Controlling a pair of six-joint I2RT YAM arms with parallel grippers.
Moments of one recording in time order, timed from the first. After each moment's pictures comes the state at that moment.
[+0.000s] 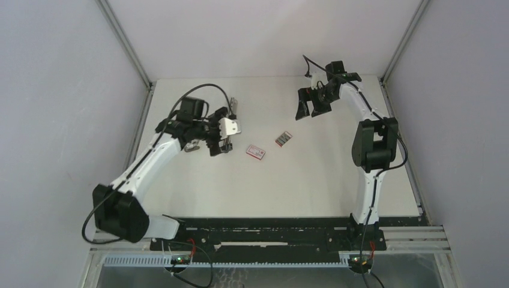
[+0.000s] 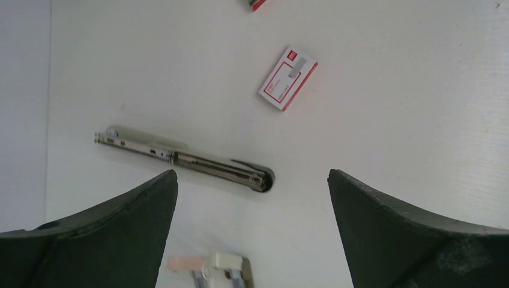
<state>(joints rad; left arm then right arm) -0.31 1.30 1.14 -0.66 0.59 0.98 0.13 2.10 1.91 -0.96 -0.57 -0.18</state>
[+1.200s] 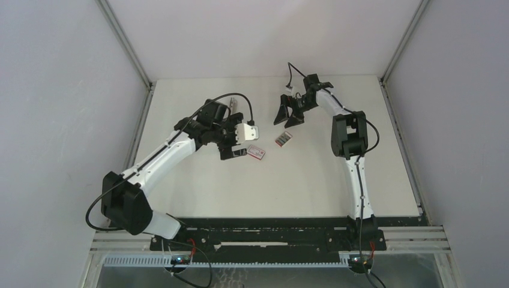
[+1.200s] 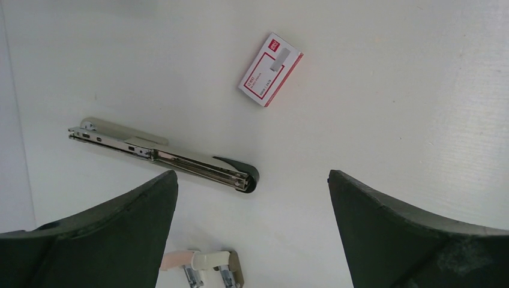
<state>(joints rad) -0.52 1.45 1.24 -0.70 0.34 0.94 0.20 2.54 2.20 -0.93 -0.89 0.04</state>
